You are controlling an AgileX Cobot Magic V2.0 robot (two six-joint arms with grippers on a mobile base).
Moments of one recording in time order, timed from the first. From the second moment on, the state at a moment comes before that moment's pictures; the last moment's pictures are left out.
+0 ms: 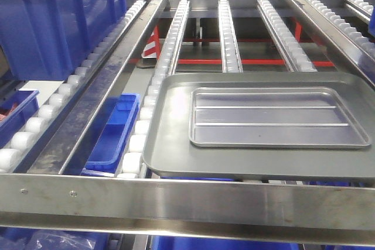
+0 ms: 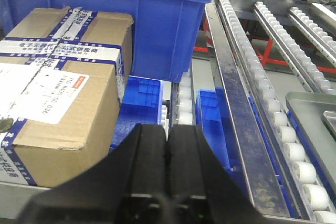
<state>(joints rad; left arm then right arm) -0.12 -0.01 0.03 -0.05 0.07 -0.08 -0.07 -0.01 0.03 0.00 0.13 0.11</state>
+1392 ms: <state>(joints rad) -0.19 0.34 -0.59 0.07 0.42 -0.08 -0.06 0.27 -0.48 0.00 0.25 0.11</state>
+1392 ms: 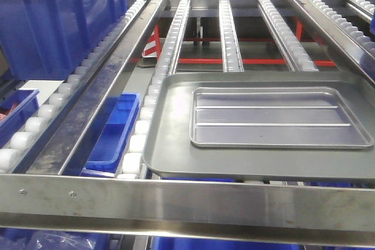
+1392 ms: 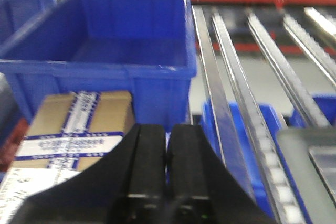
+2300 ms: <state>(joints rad) -0.70 1.77 -1.47 -0.14 0.70 -0.18 0.12 1.22 -0.91 0.00 0.64 0.11</state>
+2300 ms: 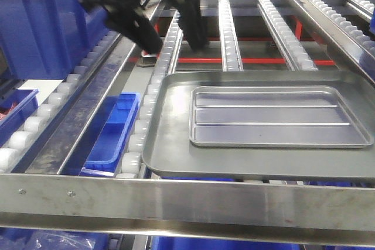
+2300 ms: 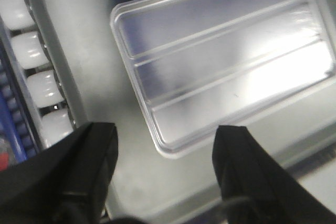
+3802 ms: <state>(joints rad) -0.71 2.19 -1.81 0.00 0.83 -0.50 0.09 1.76 -1.13 0.00 0.60 0.12</state>
